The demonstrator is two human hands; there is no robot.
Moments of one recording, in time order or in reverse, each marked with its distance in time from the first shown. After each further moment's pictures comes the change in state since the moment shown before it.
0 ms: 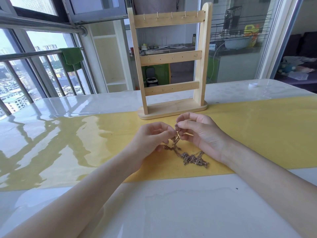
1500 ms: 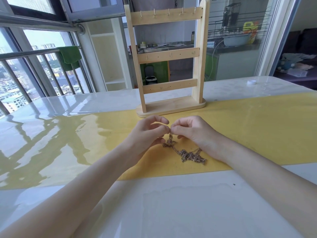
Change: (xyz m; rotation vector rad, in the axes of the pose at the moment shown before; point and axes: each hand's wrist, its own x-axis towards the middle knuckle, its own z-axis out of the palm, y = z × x) left_hand 0.003 0.002 -0.004 -0.093 -0.032 0.017; right_hand -0.002 0.002 0.003 -0.494 -0.050 -0.021
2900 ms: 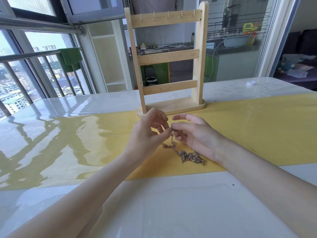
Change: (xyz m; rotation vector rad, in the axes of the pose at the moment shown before) left_hand -0.002 -0.003 0.007 0.468 0.176 0.427; right_hand 0.004 0.002 0.004 0.669 0.040 0.127
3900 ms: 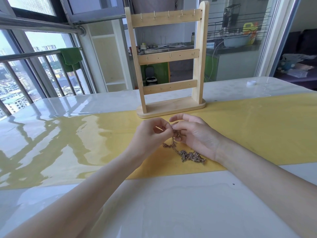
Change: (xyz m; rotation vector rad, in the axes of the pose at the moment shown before) left_hand 0.001 0.004 0.004 -0.031 -0.059 -0.255; right_hand 0.001 0.001 0.000 -0.123 -0.060 -0.011
